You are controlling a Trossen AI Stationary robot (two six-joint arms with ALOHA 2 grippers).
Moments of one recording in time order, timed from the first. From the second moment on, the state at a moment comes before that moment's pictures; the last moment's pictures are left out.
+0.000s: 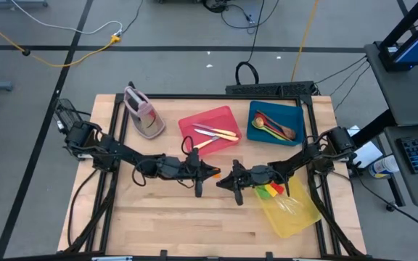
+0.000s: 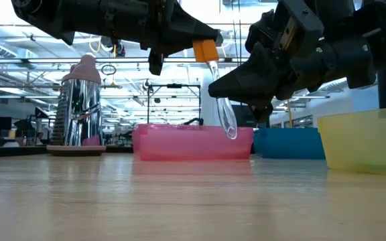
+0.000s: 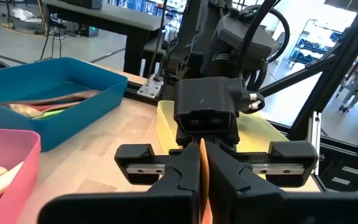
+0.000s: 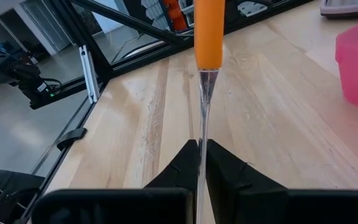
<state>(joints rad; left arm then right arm) -0.25 1.68 0.76 0.83 -0.29 -0.29 0.28 1.79 0.57 1.00 0.15 0.46</state>
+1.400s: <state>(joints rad) -0.26 1.68 0.77 0.81 -0.29 -0.30 0.23 1.70 0.56 1.06 0.15 0.33</state>
